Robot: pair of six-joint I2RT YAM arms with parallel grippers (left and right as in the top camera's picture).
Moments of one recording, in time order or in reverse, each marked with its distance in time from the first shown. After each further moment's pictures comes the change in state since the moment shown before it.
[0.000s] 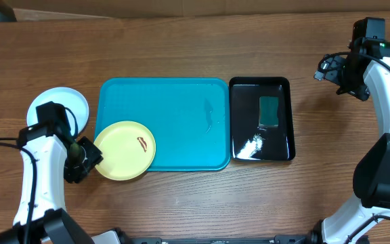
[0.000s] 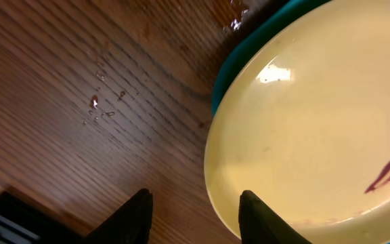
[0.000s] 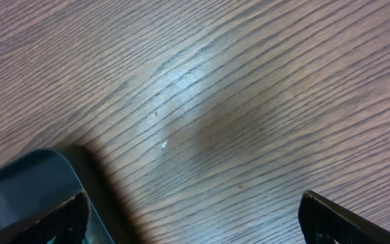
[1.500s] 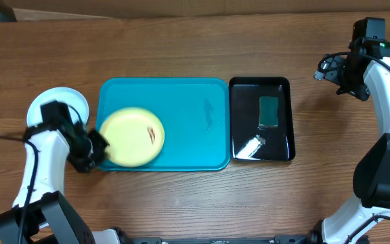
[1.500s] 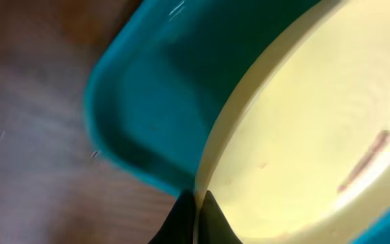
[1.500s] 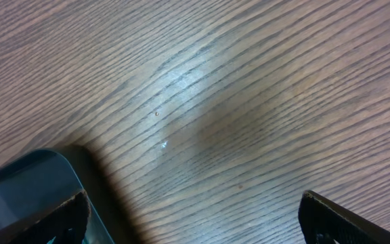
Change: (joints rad) left arm -0.005 0.072 -0.004 0.135 0.264 0.091; right arm 0.000 0.000 0.000 0.000 0.000 0.000
